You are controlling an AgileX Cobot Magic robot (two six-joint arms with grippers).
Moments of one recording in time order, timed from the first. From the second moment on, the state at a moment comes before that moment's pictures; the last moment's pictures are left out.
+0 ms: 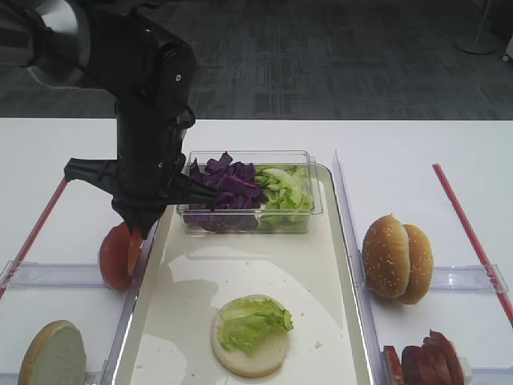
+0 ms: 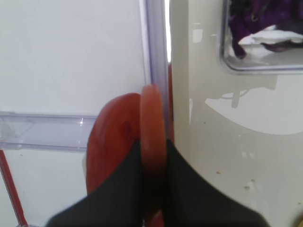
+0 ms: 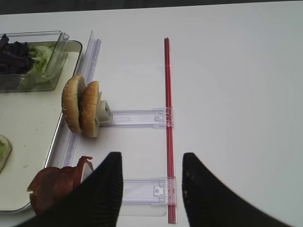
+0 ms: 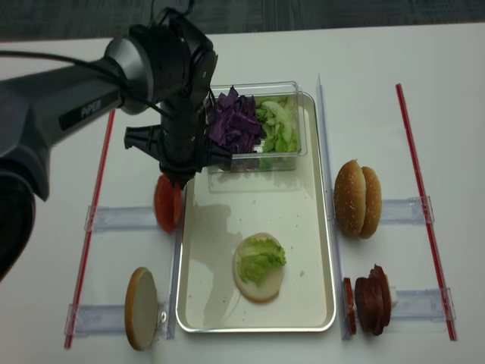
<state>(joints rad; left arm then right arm) -0.55 1.96 -1.46 0.24 1.20 -0.60 -0.02 -0.02 -0.49 0.04 1.11 0.03</state>
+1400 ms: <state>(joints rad) -0.65 1.78 -1.46 0.01 1.22 -0.42 -0.02 -0.02 -0.49 0.04 1.12 0.03</state>
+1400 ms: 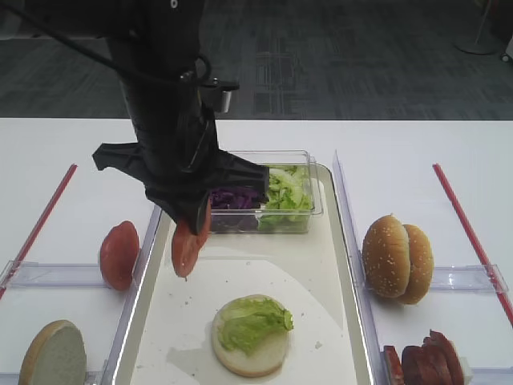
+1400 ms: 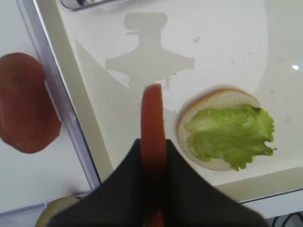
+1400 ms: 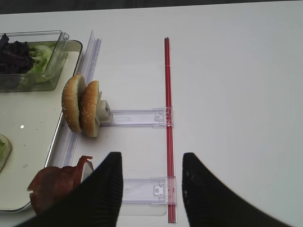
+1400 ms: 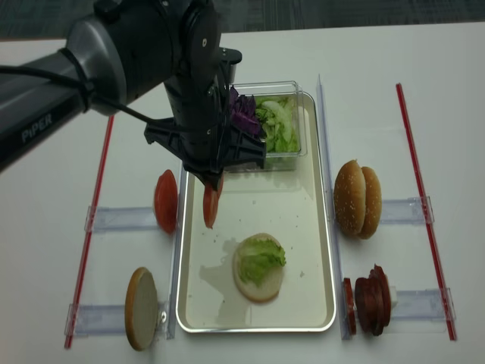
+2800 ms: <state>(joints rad) -0.62 1.78 -1.25 -0.75 1.07 0.36 -0.02 -0.02 -0.49 0.04 1.11 0.03</state>
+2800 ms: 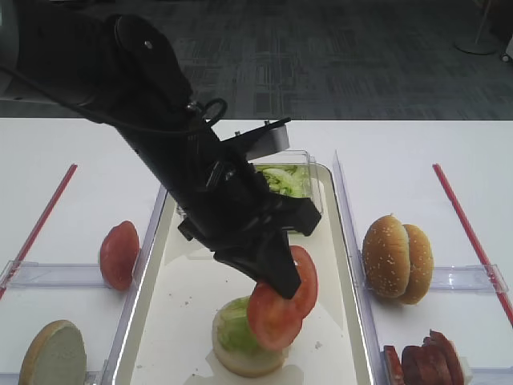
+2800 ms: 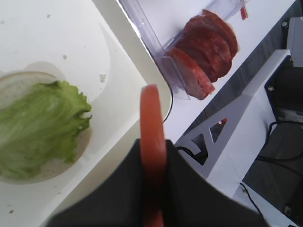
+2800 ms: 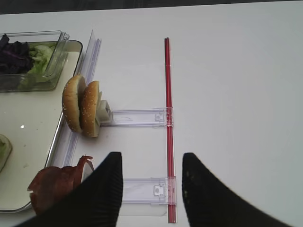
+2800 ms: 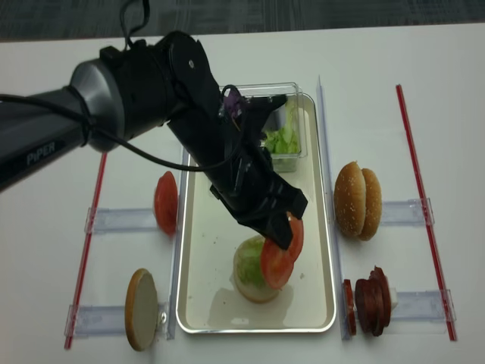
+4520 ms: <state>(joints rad) -0.46 1.91 -1.14 -0.98 1.10 0.65 -0.02 -0.02 -0.49 0.04 1.11 0.04</state>
